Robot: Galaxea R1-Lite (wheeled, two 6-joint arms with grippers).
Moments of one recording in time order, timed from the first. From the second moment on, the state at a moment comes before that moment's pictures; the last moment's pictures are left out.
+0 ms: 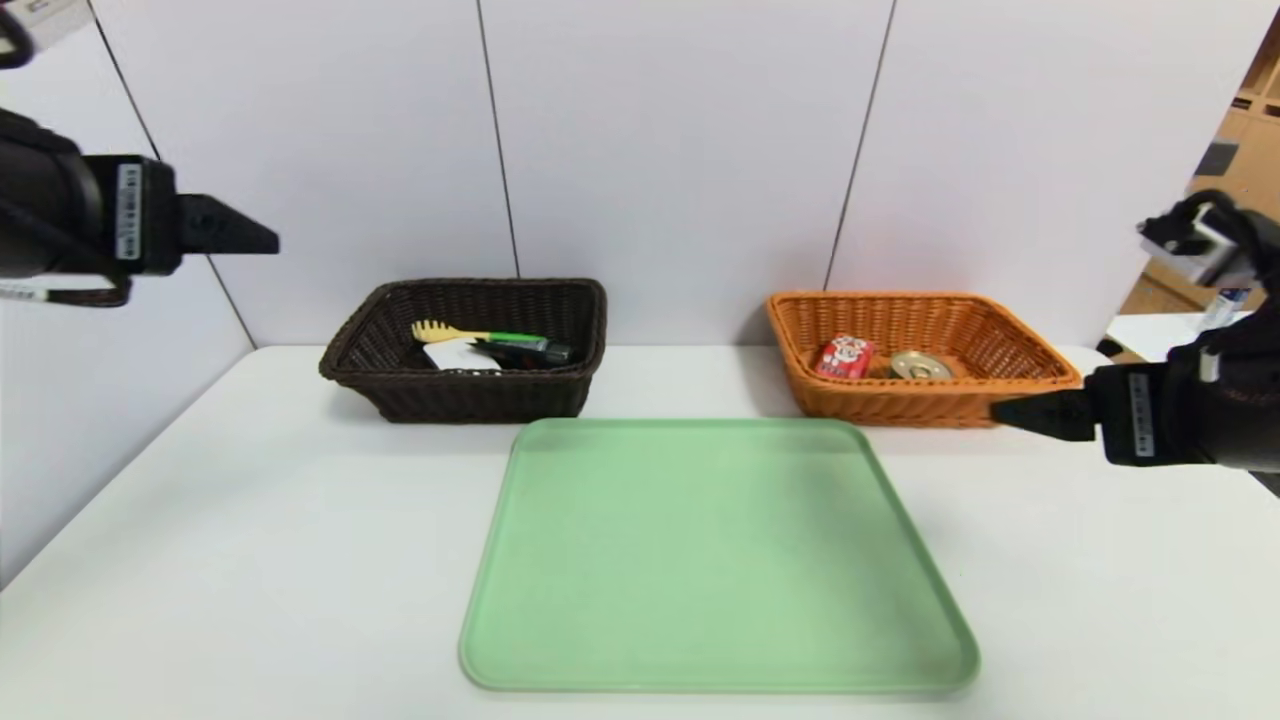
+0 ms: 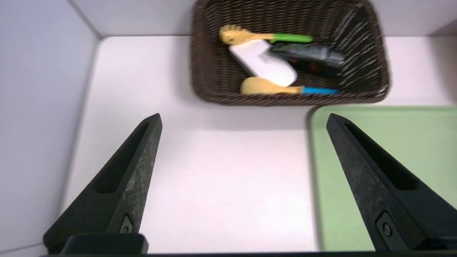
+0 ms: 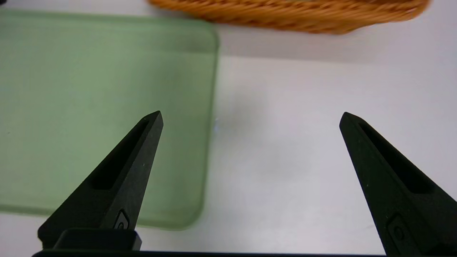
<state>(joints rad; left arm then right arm) -0.25 1.36 -1.54 0.61 0.25 -0.10 0.32 1.32 -1.08 0.39 -0.18 0.15</state>
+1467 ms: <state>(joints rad) 0.01 0.01 -0.65 0.58 0.02 -0.10 0.09 0.29 -0.59 0.20 -0.36 0.08</state>
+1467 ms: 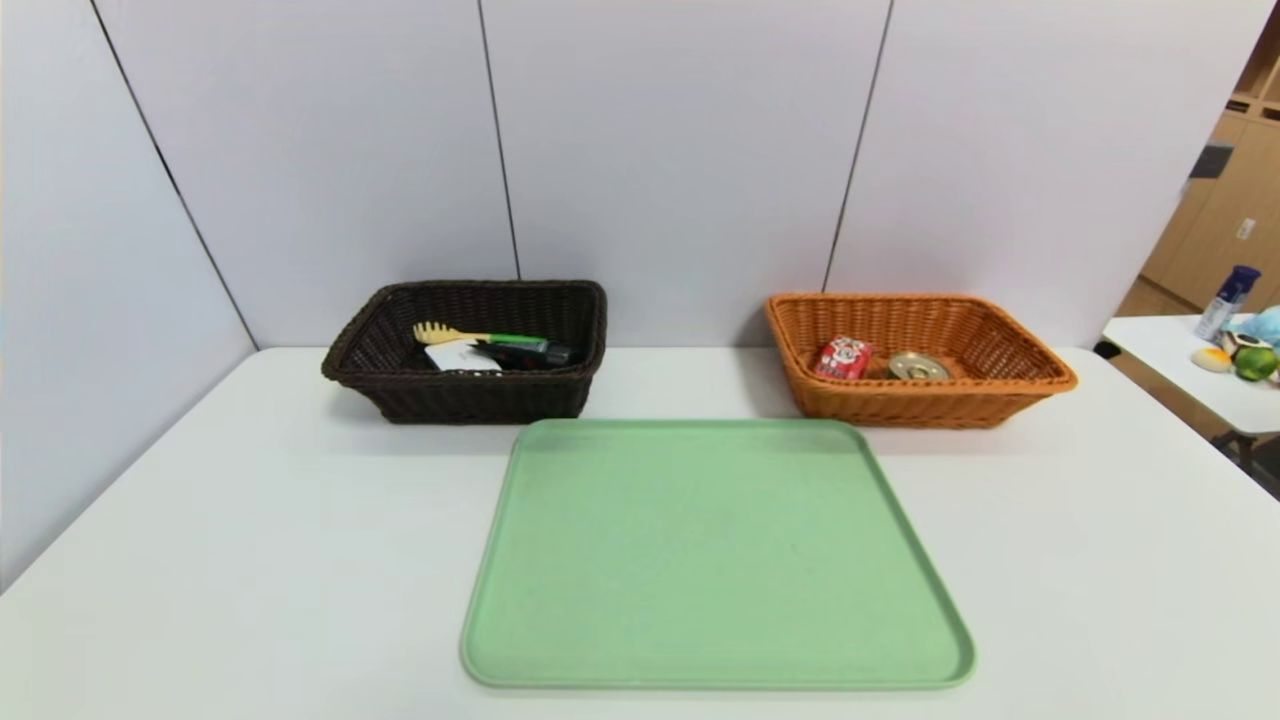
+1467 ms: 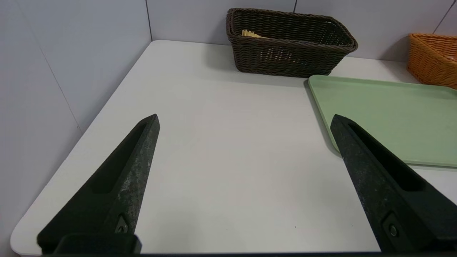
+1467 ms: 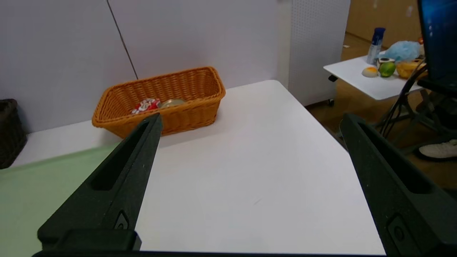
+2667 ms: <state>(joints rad) 0.01 0.00 -0.09 0.09 0.03 -0.05 0.00 0.00 -0.01 -0.24 -0.11 -0.22</state>
